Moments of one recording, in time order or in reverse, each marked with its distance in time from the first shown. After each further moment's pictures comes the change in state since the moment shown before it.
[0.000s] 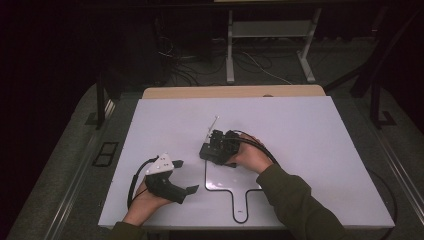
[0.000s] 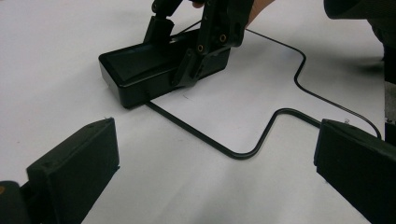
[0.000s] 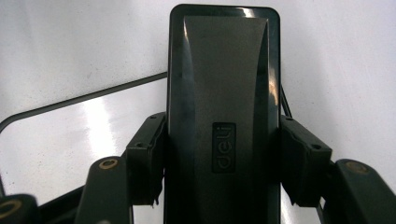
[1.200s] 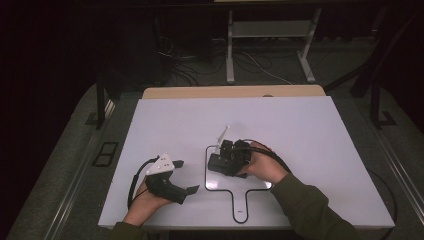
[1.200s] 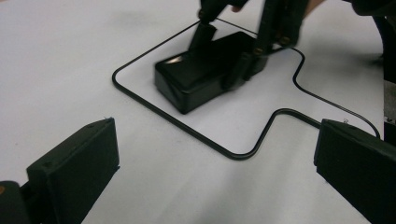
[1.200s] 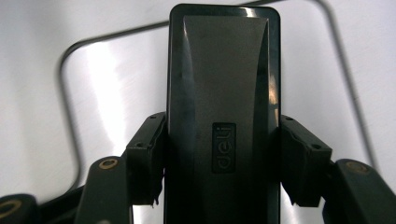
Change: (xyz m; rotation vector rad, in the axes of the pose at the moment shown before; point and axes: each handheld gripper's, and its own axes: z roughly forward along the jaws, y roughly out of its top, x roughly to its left) left arm -0.002 0.001 0.000 0.002 -0.001 -0.002; right arm 0.023 -0.036 -0.017 0.016 0.056 -0.044
